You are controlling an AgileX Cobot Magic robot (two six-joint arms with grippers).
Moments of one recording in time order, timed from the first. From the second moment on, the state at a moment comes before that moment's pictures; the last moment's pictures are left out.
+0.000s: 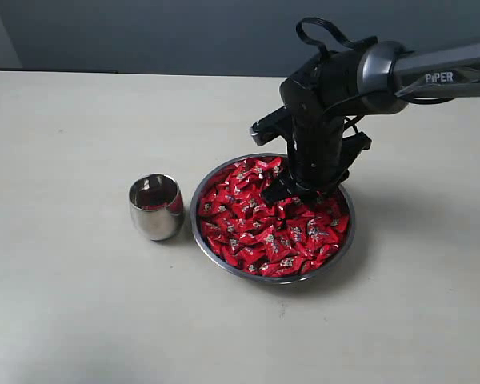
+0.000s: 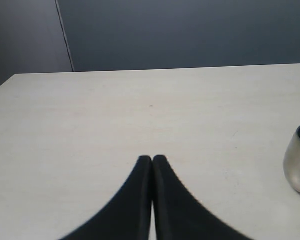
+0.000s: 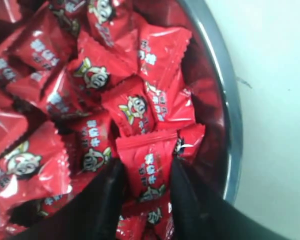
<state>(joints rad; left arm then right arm) 0.15 0.00 0.00 0.04 0.29 -0.02 0.70 2.09 -1.39 -0.28 0.89 0.18</state>
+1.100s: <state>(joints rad) 0.15 0.00 0.00 0.04 0.29 -0.02 0.70 2.06 -1.40 -0.30 0.91 0.18</state>
